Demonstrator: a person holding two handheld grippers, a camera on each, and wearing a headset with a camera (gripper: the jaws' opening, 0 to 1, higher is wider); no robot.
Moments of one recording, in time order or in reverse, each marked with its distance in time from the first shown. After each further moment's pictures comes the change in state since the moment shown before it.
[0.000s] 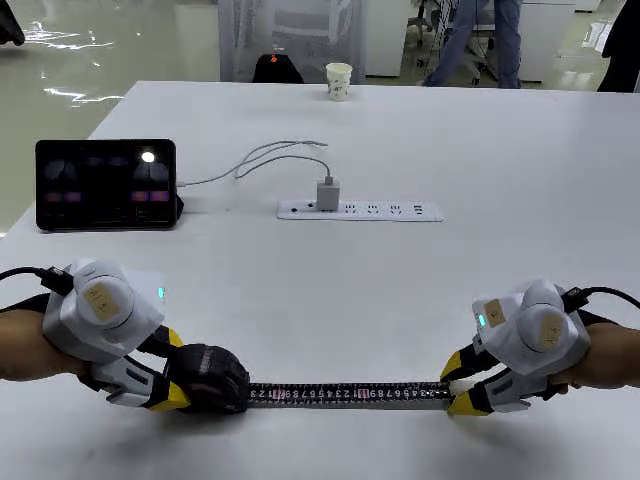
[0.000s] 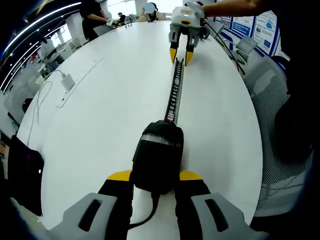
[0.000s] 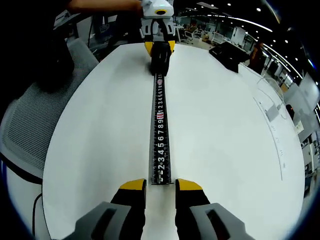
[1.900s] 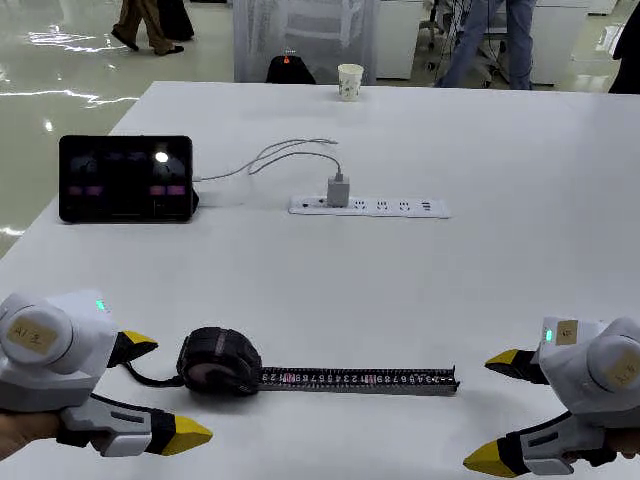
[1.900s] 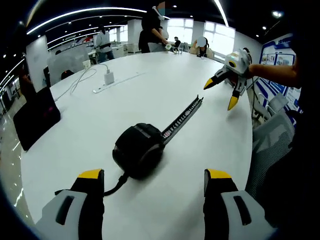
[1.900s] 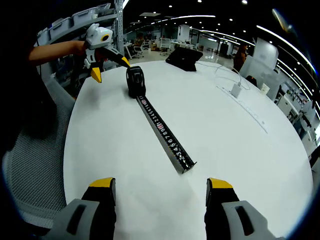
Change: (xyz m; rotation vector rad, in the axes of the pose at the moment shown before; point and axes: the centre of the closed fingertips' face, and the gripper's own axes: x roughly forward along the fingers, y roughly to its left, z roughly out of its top) left arm -0.037 -0.046 0.003 -0.439 -0.263 0.203; right arm -0.035 0.047 0.013 0.390 -0.161 -0.235
